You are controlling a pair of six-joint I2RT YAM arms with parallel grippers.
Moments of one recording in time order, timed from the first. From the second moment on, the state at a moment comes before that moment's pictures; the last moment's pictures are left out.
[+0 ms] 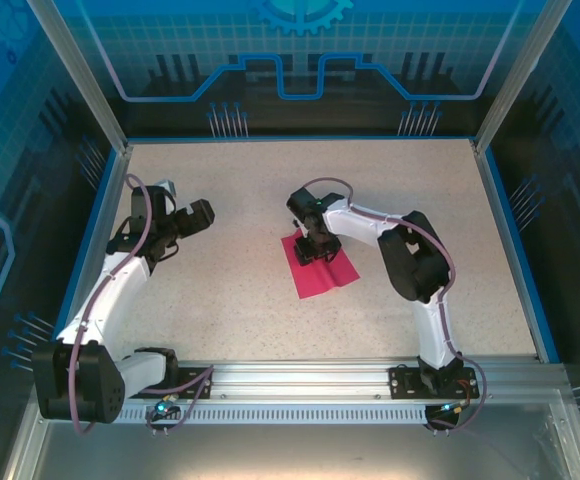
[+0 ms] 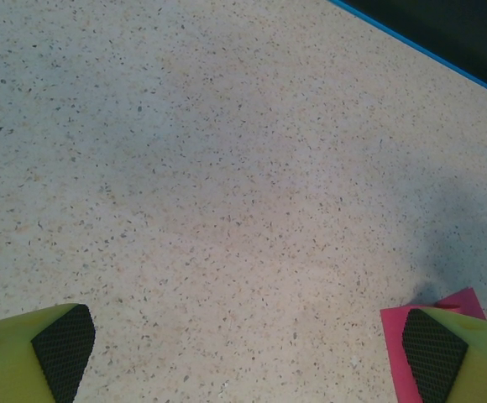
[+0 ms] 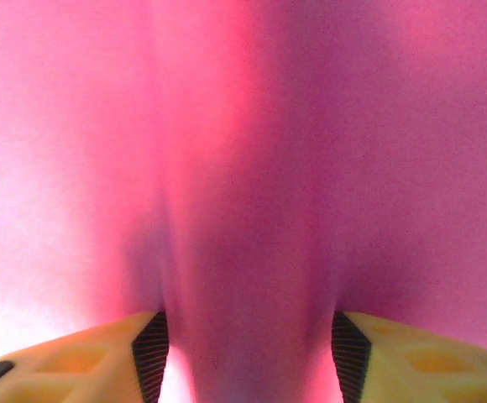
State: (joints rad) left arm 0.00 1.16 0.86 -0.42 0.11 -0.46; right arm 0.65 2.10 1.53 -0.87 0.00 0.25
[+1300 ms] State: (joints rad) left arm -0.36 1.54 0.78 -0.06 0.39 -0.88; right arm 0.53 2.00 1.25 -0.43 -0.59 0.48
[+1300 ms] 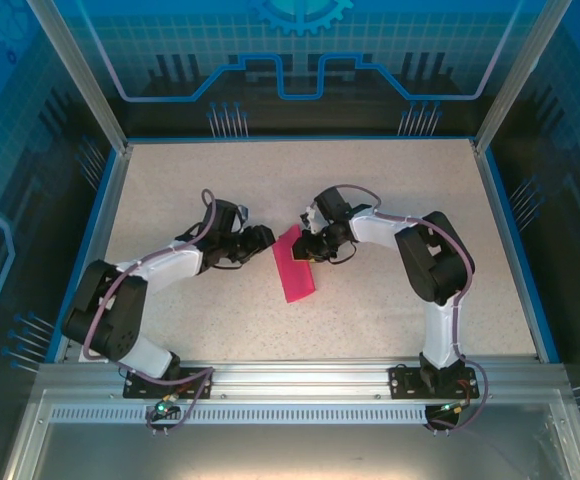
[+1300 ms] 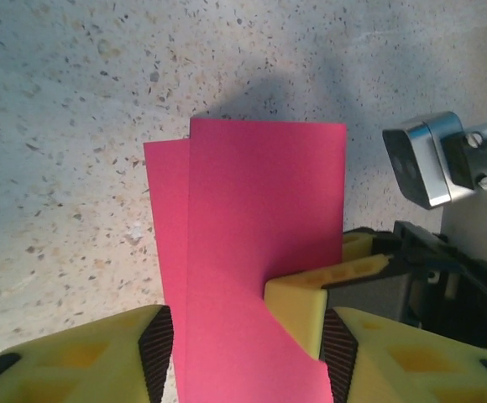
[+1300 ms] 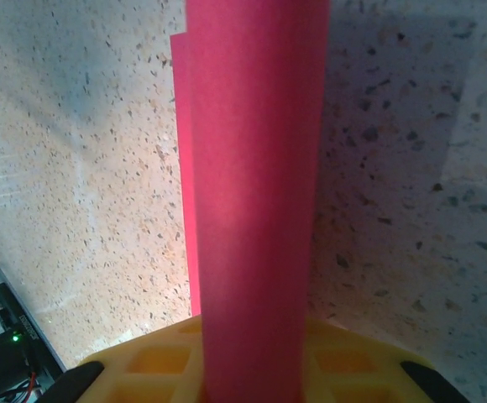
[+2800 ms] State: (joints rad) left arm -0.43 1.87 0.98 -0.12 0.42 -0.88; right arm 0.53 1.96 1.27 -0.52 -0.52 0.46
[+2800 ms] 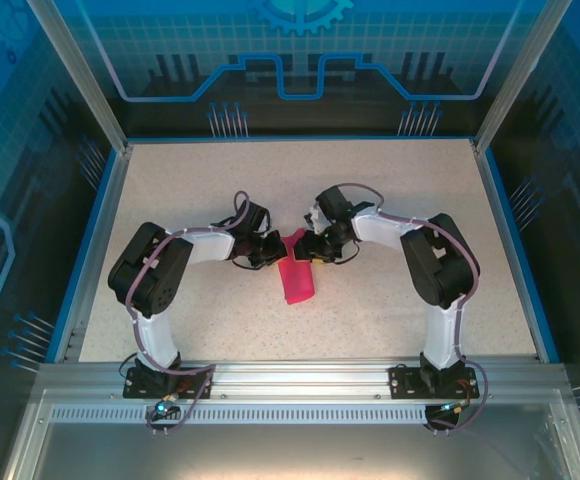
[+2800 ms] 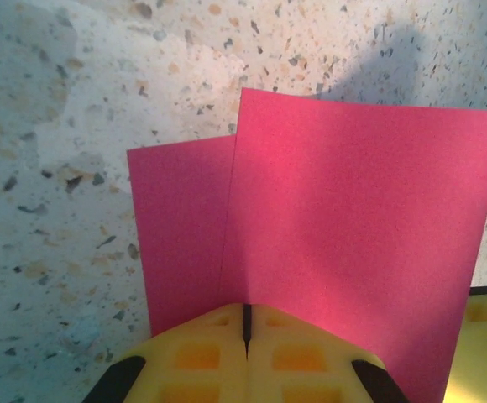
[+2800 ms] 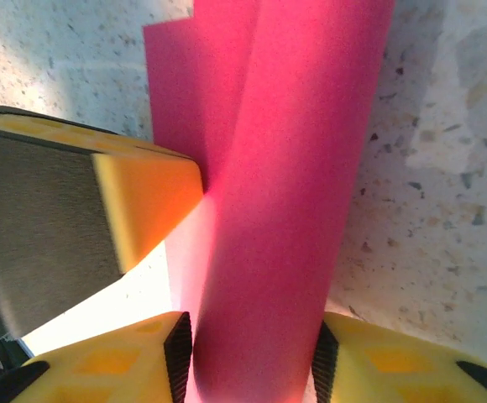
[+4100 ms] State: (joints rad) left arm -0.35 1.72 0.92 -0.14 0.40 -0.89; right arm 0.53 2.04 1.35 -0.62 -0.44 0.27
